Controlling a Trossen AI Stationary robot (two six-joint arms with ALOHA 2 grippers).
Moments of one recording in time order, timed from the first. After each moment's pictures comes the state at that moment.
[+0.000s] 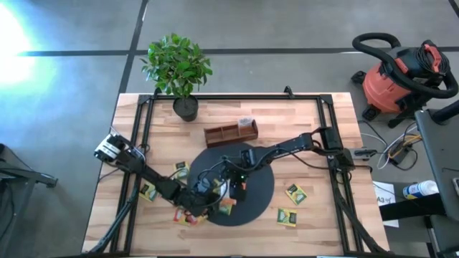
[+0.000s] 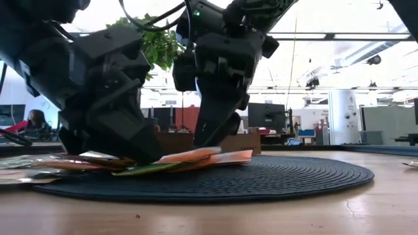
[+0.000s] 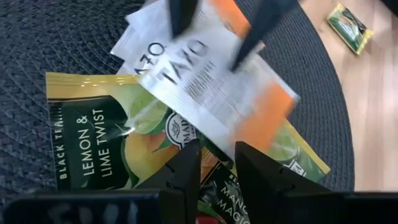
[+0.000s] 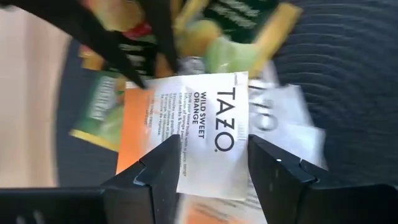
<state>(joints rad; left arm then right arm) -0.53 1.80 0.77 0.24 -0.50 -1.11 0.10 2.11 1.46 -0.44 -0.34 0.31</state>
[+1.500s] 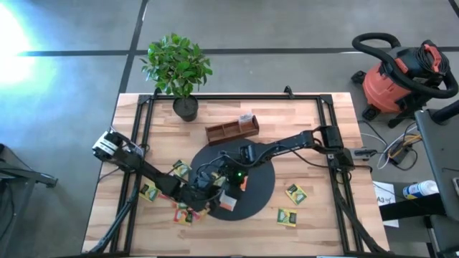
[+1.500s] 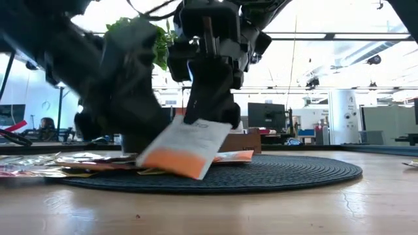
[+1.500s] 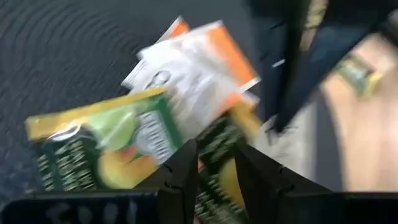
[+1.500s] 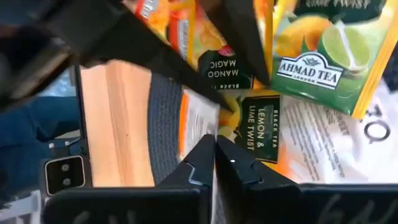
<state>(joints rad) -0.50 1.73 0.77 0.24 -0.58 -1.07 0.07 2.09 1.50 -0.43 -0.50 0.48</state>
